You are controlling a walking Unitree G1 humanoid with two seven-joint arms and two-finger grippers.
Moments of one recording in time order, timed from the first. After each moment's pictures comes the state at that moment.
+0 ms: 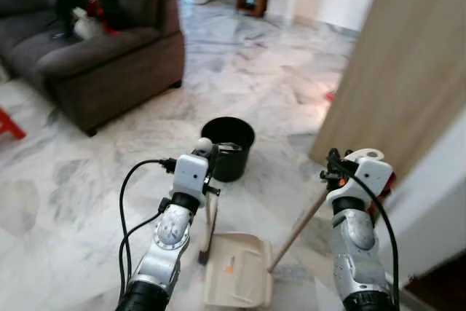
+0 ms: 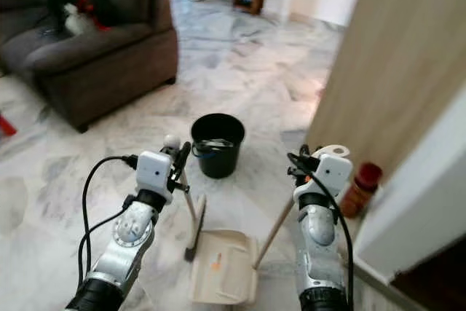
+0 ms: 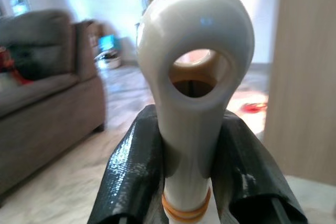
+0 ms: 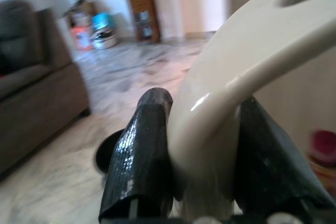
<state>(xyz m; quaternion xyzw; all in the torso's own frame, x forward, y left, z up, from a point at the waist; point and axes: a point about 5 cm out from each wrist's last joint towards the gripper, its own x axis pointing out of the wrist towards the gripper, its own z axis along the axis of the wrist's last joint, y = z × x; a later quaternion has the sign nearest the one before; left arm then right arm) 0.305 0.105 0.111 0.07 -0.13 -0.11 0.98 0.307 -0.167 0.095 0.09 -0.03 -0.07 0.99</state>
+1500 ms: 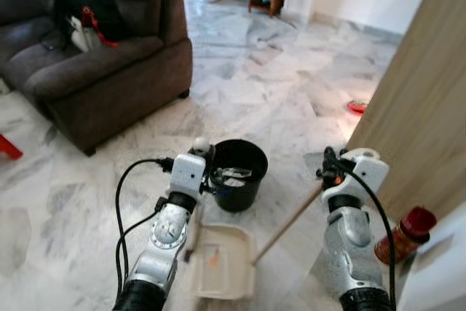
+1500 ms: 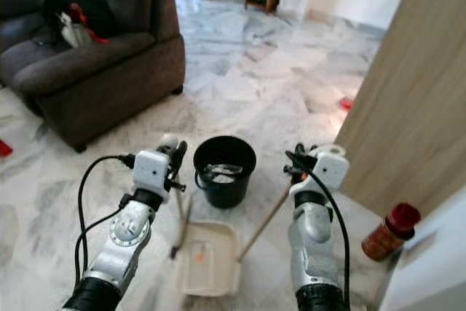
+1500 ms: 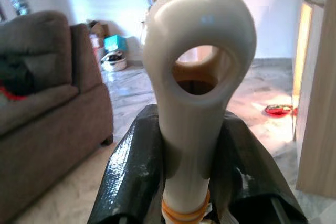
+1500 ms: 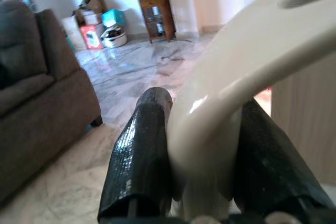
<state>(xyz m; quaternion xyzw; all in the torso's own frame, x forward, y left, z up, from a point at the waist) 0.305 0.103 0.113 0.08 -0.14 -0.12 0.98 0.308 -0.169 0.096 0.10 -0.04 -0.08 0.99</state>
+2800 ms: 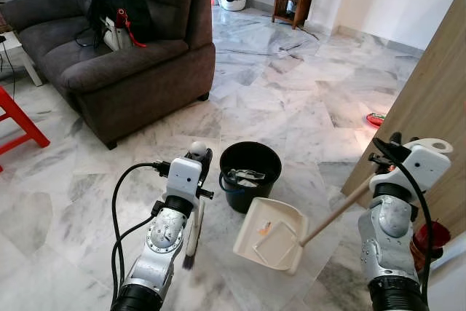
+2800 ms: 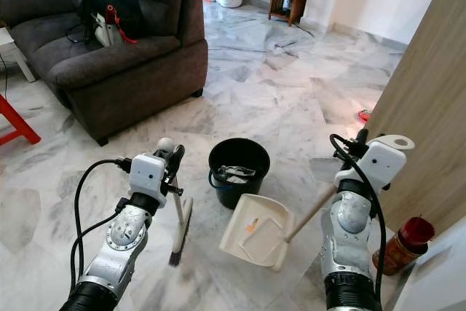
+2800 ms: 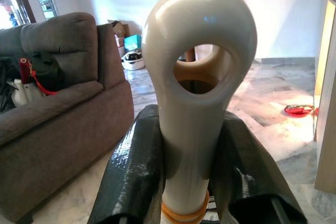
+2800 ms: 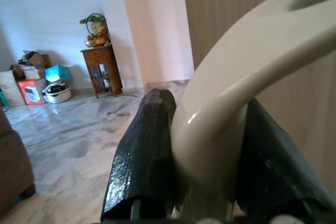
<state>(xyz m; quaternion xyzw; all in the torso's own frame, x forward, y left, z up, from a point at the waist) 0.301 0.108 0.108 0.08 -0.13 -0.12 0.98 0.306 -0.239 0.126 0.03 -0.12 -0.26 0.96</state>
